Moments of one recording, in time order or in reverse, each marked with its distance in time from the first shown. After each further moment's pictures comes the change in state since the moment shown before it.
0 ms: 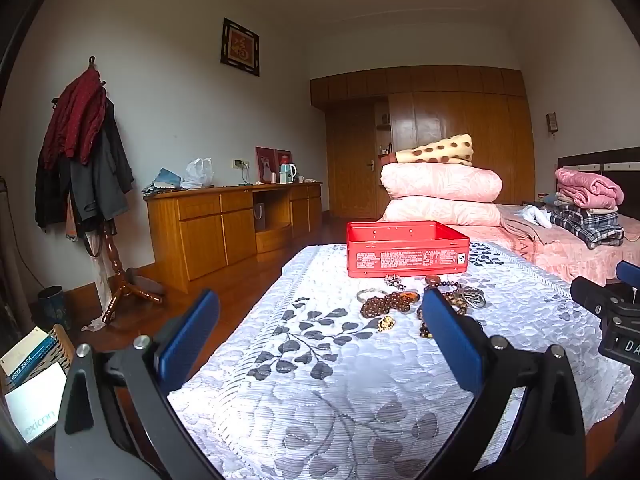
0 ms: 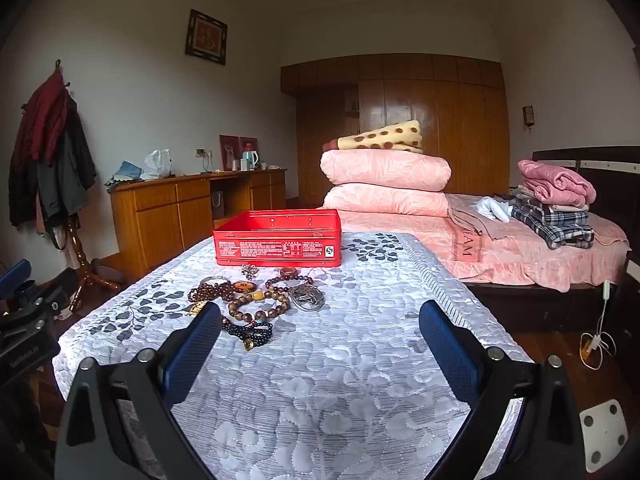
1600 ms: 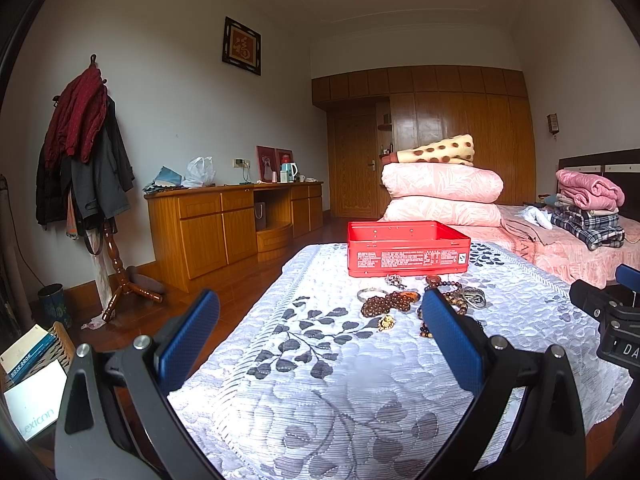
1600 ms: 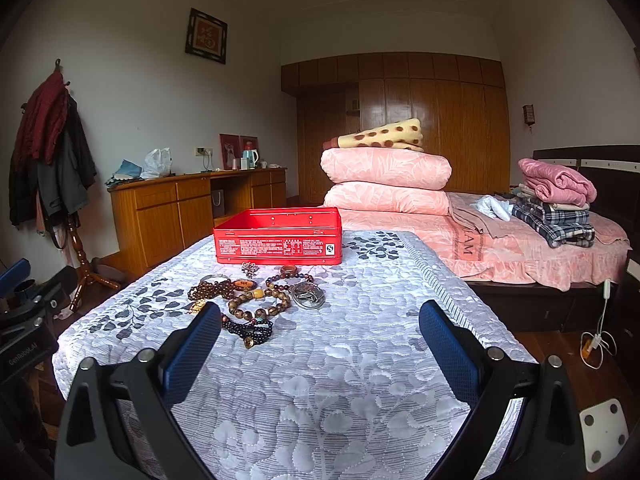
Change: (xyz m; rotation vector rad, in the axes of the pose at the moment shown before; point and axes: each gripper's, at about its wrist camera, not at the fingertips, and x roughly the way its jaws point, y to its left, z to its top) left arm 0.000 0.000 0.000 -0.001 0.000 0.000; right arm 0.001 -0.001 -0.001 0.000 0.001 0.000
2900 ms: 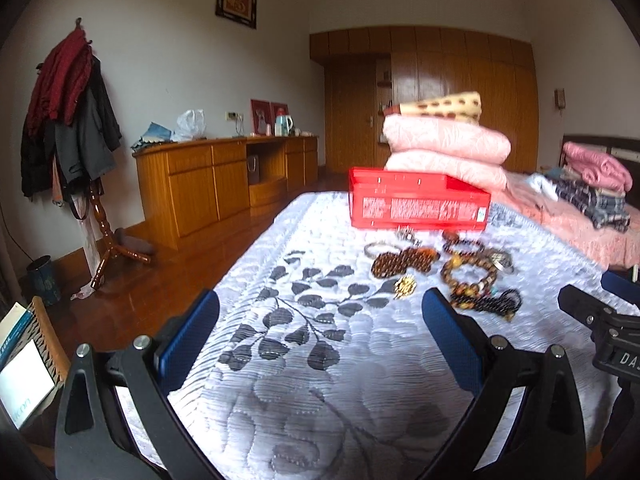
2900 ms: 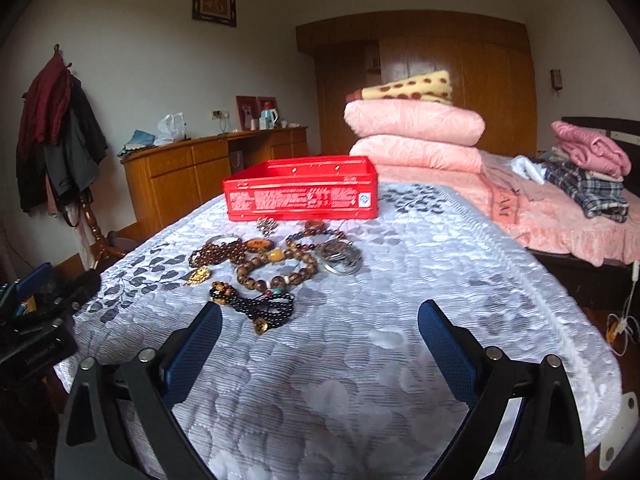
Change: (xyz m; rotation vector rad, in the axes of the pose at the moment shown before) left arm 0.078 0.009 -0.025 -0.009 0.192 -0.023; right arm 0.080 0.014 -0.019 0.017 0.174 0.110
